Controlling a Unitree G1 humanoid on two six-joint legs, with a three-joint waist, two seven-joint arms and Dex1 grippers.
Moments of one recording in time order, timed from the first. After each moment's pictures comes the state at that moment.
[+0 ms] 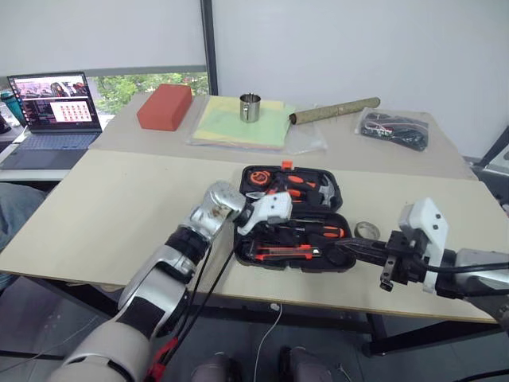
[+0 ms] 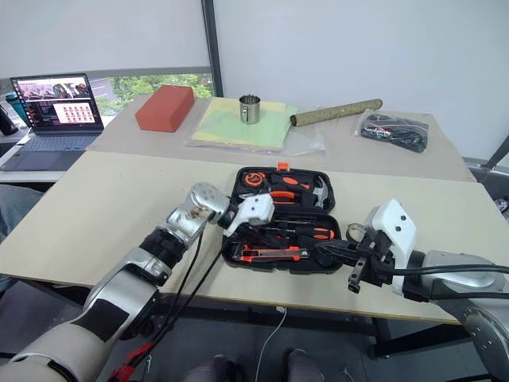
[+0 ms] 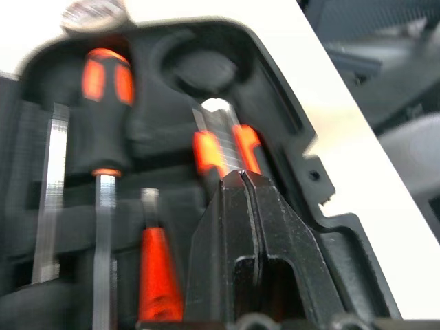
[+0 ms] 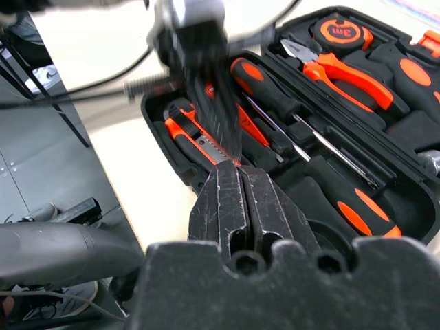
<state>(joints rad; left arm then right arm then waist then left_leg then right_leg) -1.04 0.23 -0.39 0.68 -0.02 0.11 -1.44 -0.04 -0.91 -0.34 -0.69 0.83 0.88 0.72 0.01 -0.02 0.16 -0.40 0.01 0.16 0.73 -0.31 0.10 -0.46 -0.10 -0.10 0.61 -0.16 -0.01</state>
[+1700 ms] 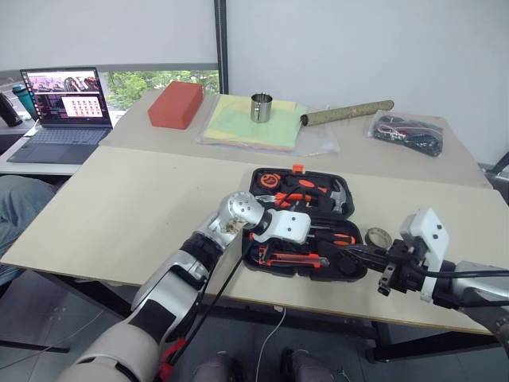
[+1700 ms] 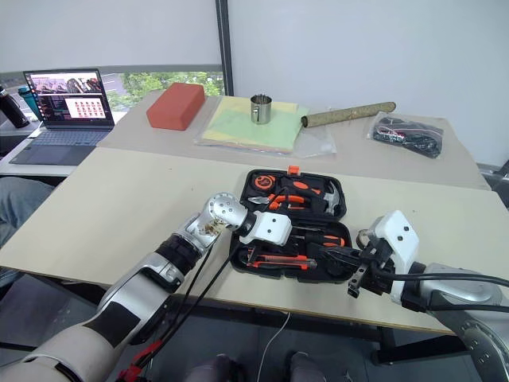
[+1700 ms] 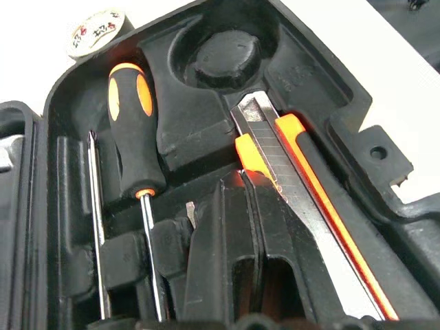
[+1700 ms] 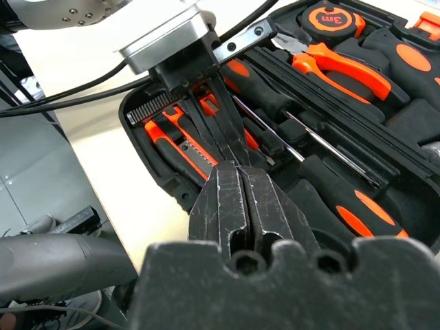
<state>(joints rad) -1.01 0.14 -0.47 0.77 0.16 -0.25 -1.29 0.05 -0.86 -0.37 -0.70 0.81 0.87 0.65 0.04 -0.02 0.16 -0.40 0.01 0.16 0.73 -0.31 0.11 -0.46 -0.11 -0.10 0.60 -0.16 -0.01</state>
